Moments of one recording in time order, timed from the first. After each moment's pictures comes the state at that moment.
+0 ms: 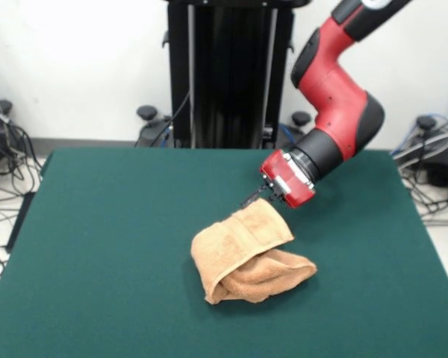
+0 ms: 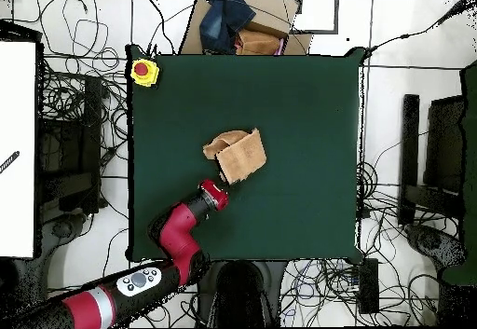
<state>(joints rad) 0.83 0.36 -0.48 1.69 1.48 -0.63 1.59</state>
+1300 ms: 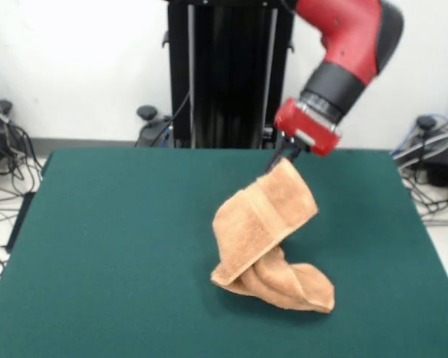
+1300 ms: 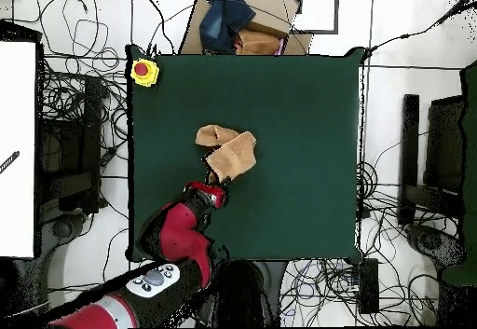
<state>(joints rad) 0.52 -0.21 -0.47 1.96 0.65 -0.46 1.59</state>
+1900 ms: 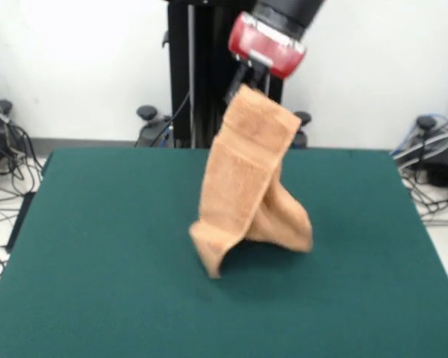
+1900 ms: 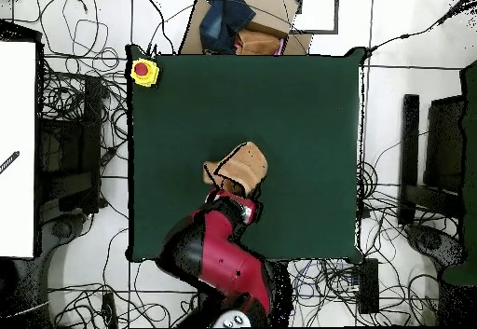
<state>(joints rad) 0.23 -0.65 -0.45 2.11 0.37 -0.19 1.59</state>
